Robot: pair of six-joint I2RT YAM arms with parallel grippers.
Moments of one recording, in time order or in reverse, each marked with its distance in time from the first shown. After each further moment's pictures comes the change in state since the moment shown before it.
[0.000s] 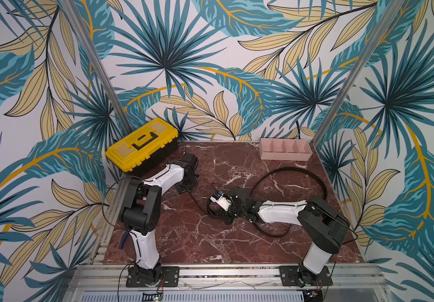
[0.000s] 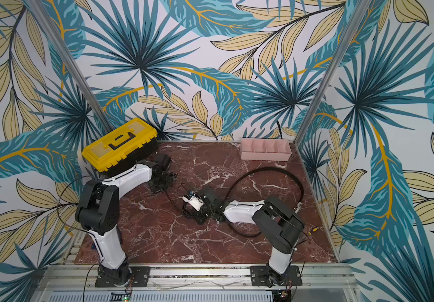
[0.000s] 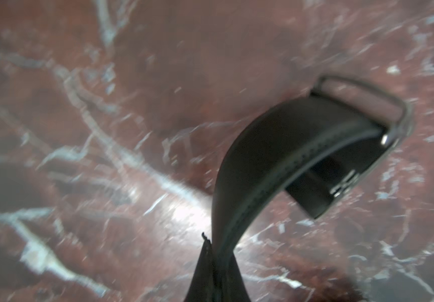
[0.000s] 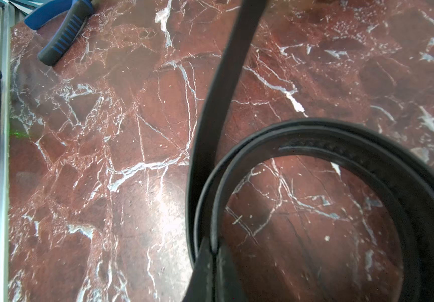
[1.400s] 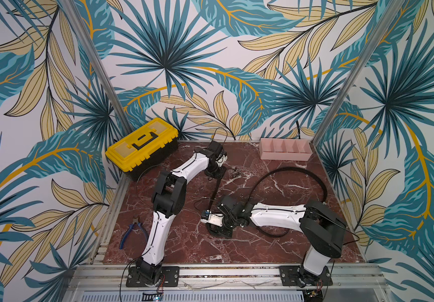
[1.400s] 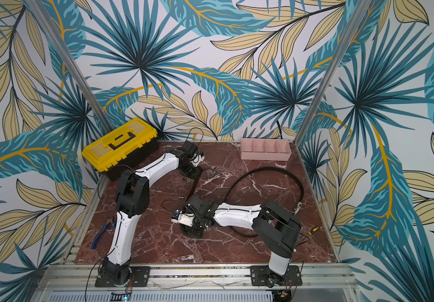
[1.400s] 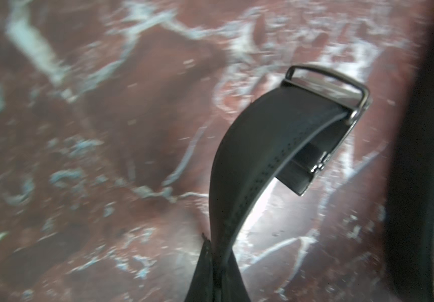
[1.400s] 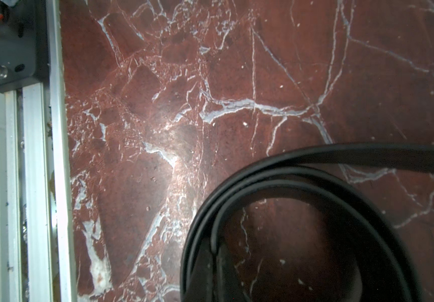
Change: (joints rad) left arm -0.184 0.379 0.567 -0.075 0.322 0.733; right arm 0.169 0.023 0.172 -0.425 0.010 -0.267
